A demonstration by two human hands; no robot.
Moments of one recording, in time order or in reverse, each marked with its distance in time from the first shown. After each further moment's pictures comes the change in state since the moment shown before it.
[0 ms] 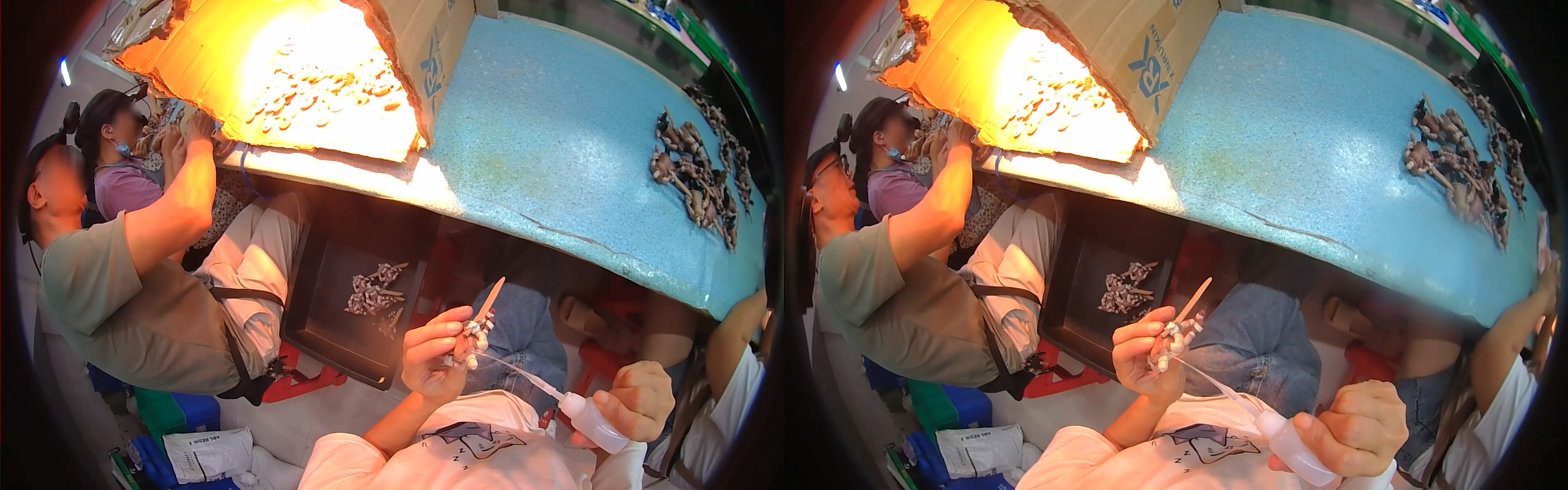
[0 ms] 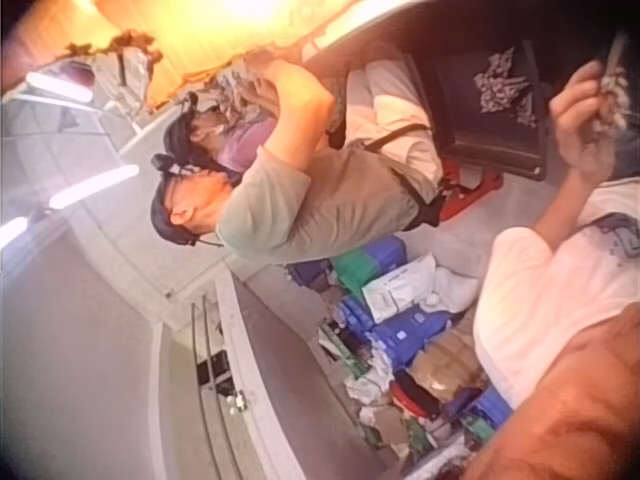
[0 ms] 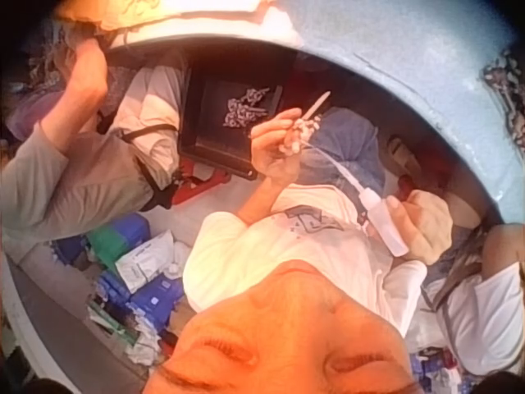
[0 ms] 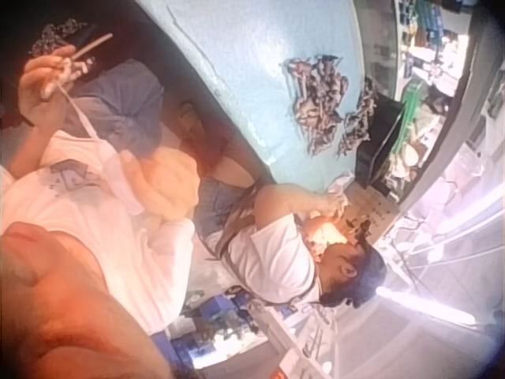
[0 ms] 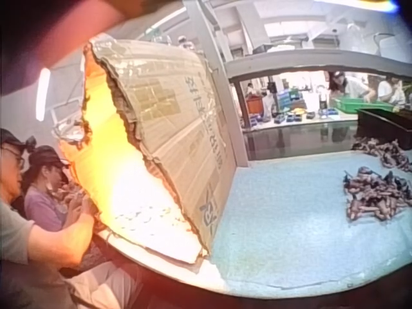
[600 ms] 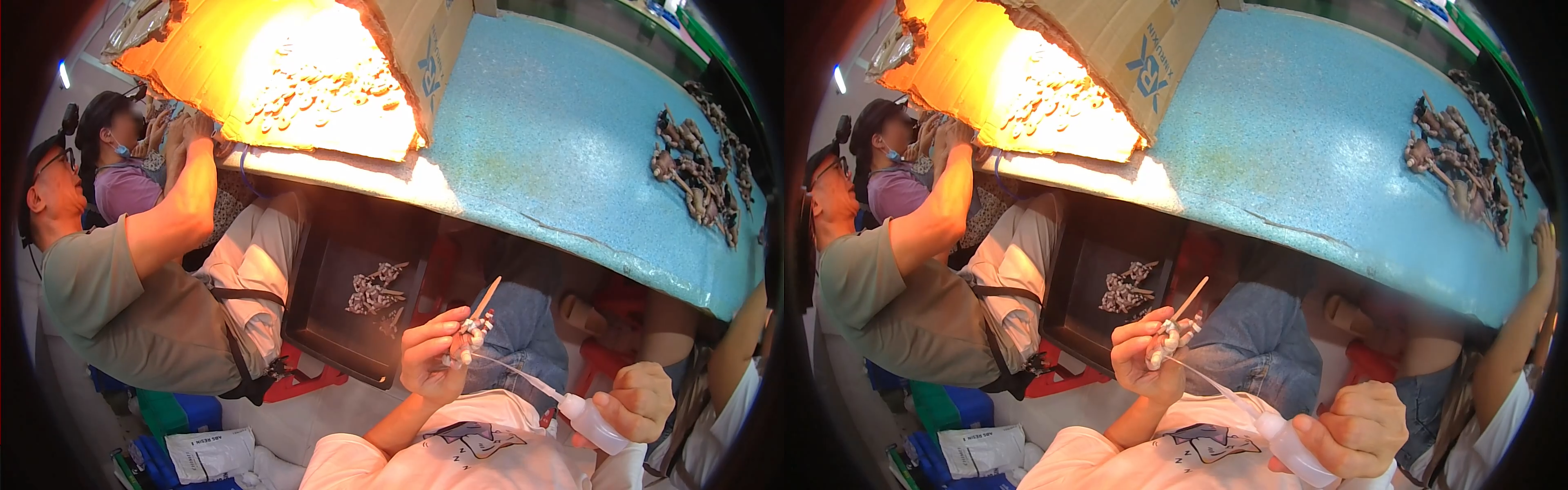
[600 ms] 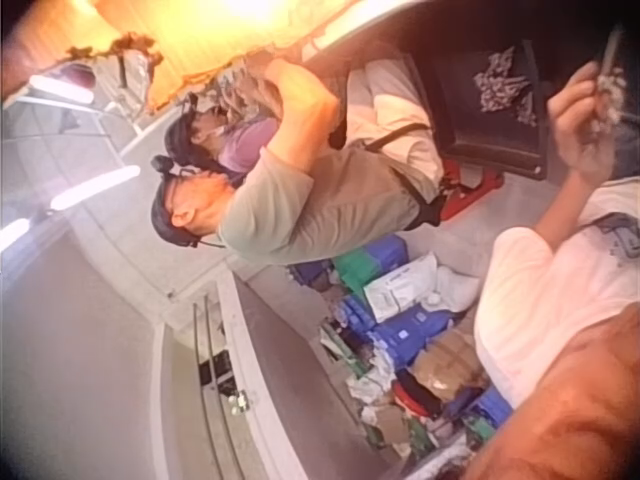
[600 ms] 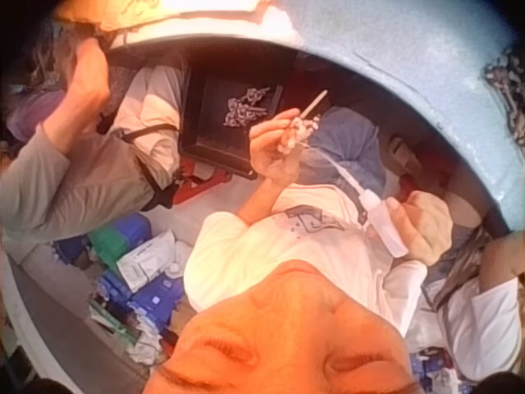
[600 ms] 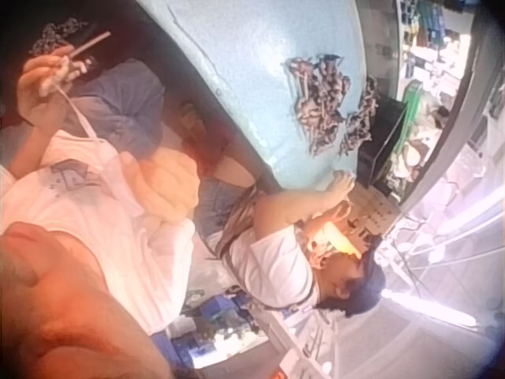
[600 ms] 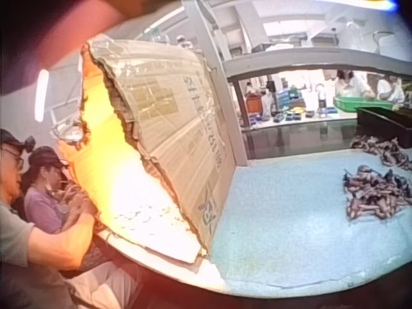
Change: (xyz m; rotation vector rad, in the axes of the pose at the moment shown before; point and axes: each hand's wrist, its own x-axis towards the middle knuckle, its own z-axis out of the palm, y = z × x) left_hand -0.007 0.001 -0.003 0.043 -0.010 -0.055; right_hand -0.002 0.000 0.002 0.002 0.028 -0.015
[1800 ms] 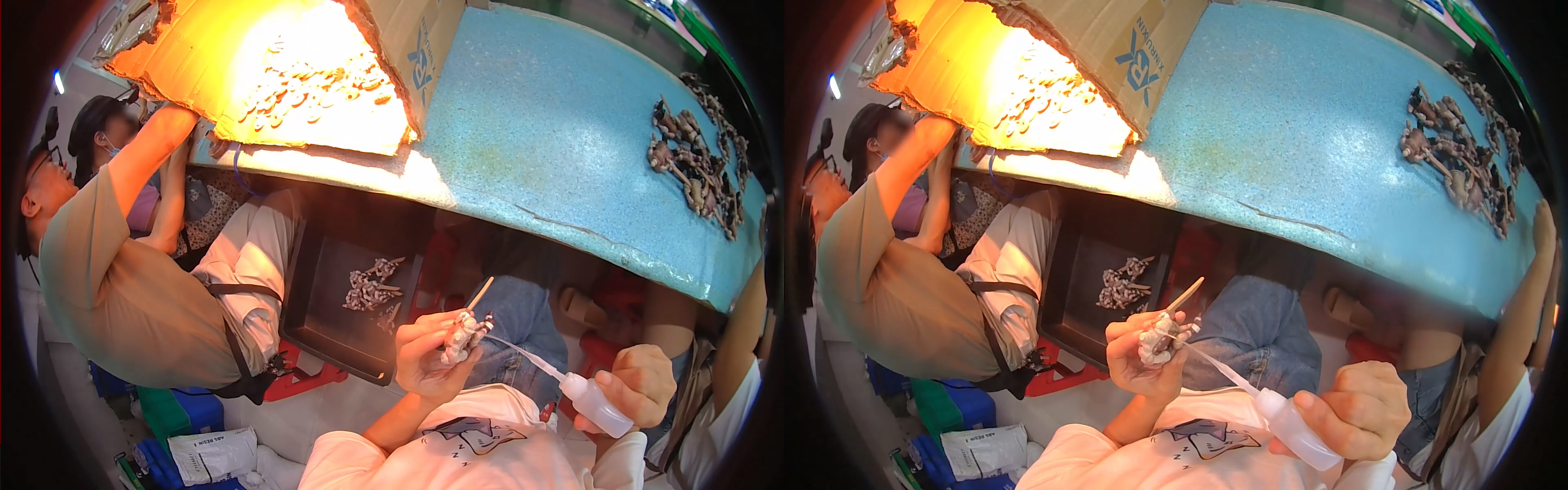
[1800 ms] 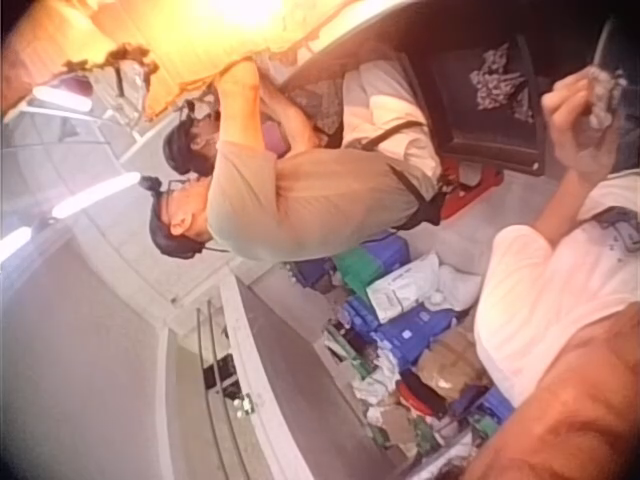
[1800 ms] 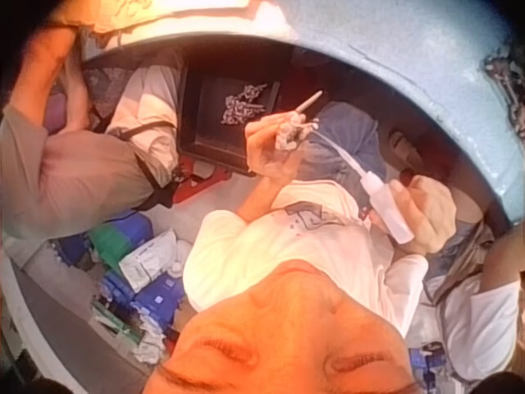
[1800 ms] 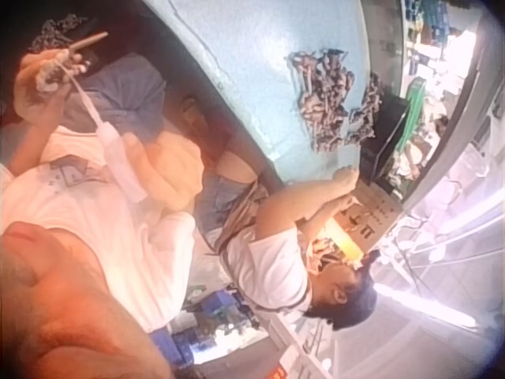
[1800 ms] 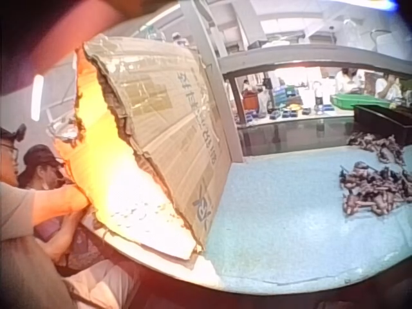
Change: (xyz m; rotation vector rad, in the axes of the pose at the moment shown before) left_hand 0.003 0.007 0.003 -0.048 0.025 -0.015; right_hand -0.005 0.003 0.007 -0.073 0.104 0.108
